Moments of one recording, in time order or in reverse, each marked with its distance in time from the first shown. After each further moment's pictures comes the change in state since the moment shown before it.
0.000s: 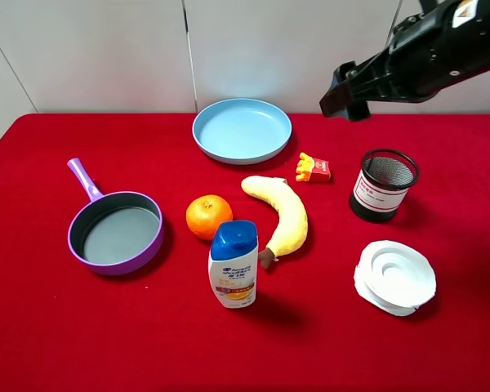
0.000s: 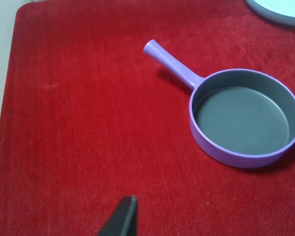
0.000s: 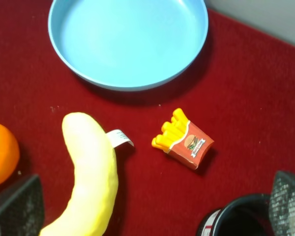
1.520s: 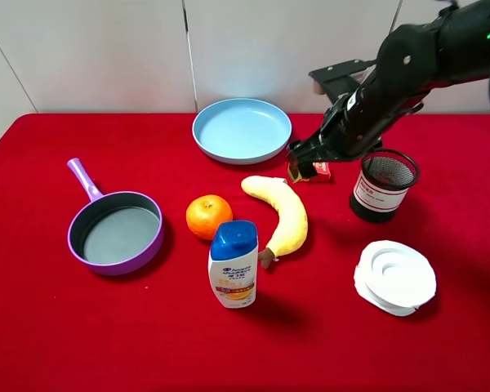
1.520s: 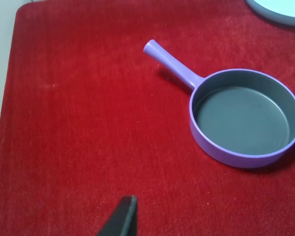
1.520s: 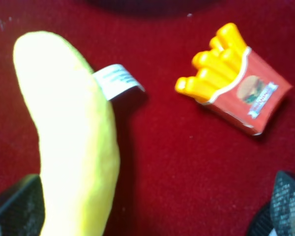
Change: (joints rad) left arm 0.000 0.000 0.000 0.000 0.000 0.000; right arm 0.014 0.453 -0.114 0.022 -0.014 0.000
